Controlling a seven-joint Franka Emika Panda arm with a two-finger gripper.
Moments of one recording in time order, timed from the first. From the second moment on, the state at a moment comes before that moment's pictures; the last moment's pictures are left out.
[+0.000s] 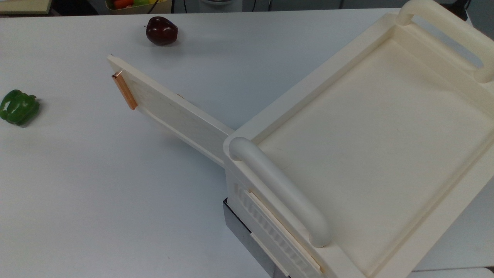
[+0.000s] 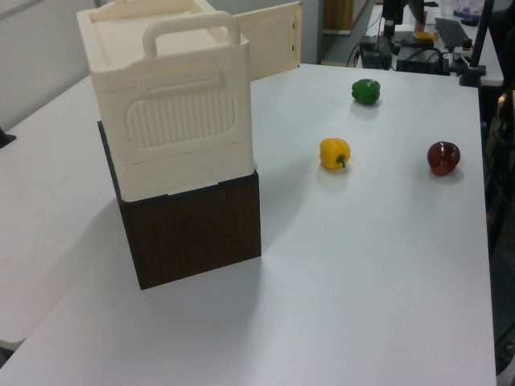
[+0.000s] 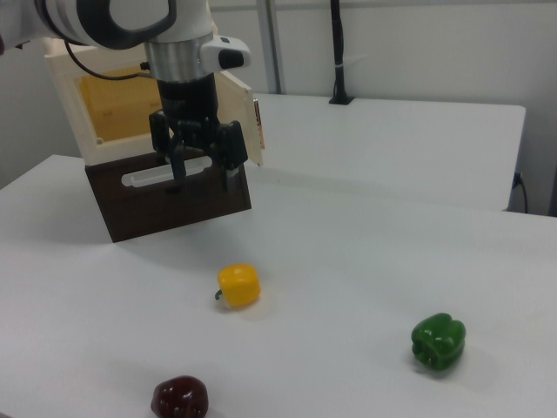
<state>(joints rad) -0.11 0.05 -0.11 -1.48 0.00 1.48 -0.23</state>
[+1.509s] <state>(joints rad) -0.12 0.06 -0.10 -1.48 0.11 1.50 -0.42</state>
